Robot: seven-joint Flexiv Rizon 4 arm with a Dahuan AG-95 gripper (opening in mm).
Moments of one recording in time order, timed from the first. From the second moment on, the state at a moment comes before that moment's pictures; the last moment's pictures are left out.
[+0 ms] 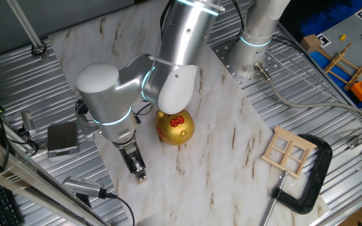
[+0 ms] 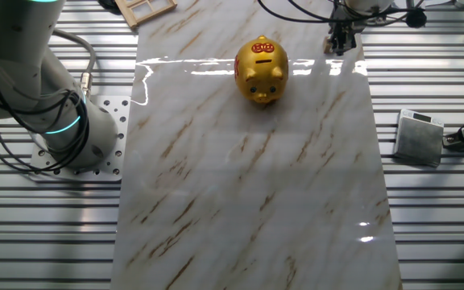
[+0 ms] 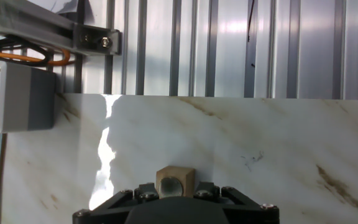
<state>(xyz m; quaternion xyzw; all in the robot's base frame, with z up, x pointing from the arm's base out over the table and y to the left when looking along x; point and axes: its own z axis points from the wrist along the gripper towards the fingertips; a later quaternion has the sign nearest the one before) 0.615 0.251 0.040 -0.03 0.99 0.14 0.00</state>
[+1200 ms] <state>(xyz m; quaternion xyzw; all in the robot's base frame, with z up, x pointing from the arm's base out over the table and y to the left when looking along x) 0.616 0.254 0.033 -0.03 0.99 0.14 0.00</state>
